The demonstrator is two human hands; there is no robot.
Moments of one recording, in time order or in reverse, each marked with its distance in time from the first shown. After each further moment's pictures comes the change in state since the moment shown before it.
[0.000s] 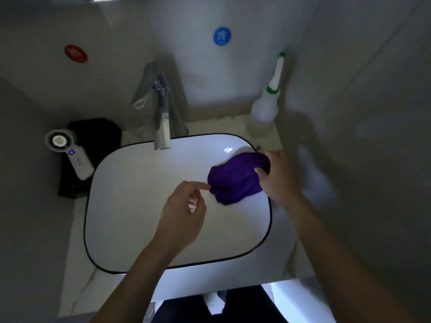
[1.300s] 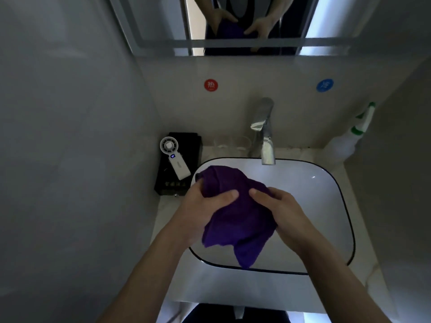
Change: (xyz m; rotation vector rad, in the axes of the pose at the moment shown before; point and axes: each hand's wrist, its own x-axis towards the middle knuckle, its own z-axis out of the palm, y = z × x) left_hand -0.032 -0.015 -0.197 -0.850 -0.068 -0.352; right_hand -0.123 -0.242 0.016 1.082 -0.489 0.239
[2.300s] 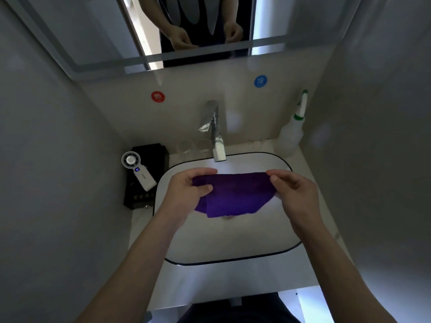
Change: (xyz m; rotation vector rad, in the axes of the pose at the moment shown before) left_hand 0.036 -0.009 0.063 0.325 0.017 0.089; right_hand -0.032 0.005 -0.108 -0.012 0.489 -0.420
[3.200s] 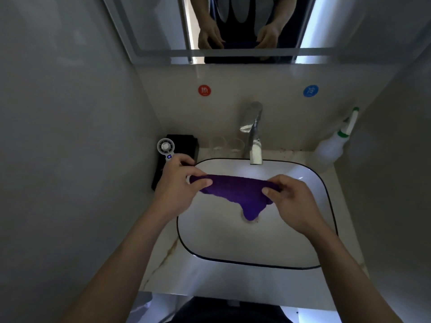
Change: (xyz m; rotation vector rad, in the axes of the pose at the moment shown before) left_hand -0.016 -0.005 -0.087 0.597 0.264 0.238; right_hand 0.002 -0.018 0.060 -0.514 -0.457 -0.108
